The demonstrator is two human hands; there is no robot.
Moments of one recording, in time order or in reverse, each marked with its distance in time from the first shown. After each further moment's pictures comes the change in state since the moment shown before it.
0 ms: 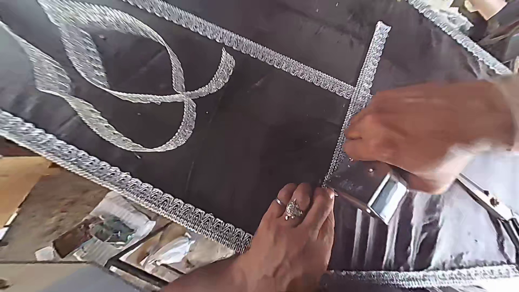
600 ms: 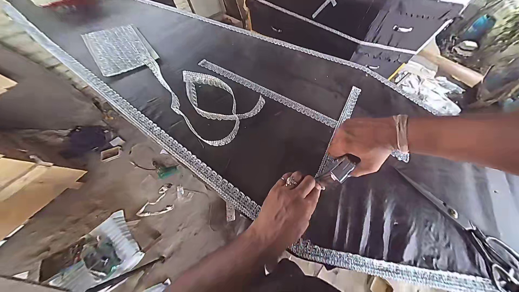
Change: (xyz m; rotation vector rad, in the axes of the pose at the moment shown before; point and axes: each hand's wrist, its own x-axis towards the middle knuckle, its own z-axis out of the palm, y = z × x) left_hand -0.003 0.004 0.006 0.036 0.043 -0.001; right_hand -0.005 -0.004 -0.007 -0.010 -0.064 0.042
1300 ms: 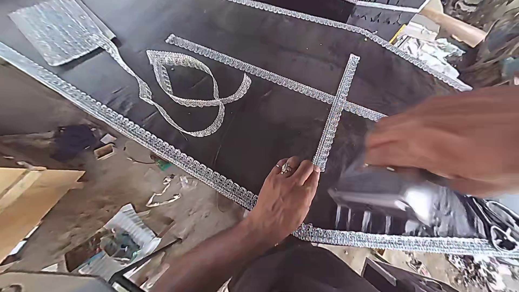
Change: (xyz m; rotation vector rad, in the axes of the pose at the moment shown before) left_hand 0.002 -0.002 -0.003 -0.043 -0.002 0.006; right_hand -0.073 -0.064 -0.020 -0.038 0.271 0.021
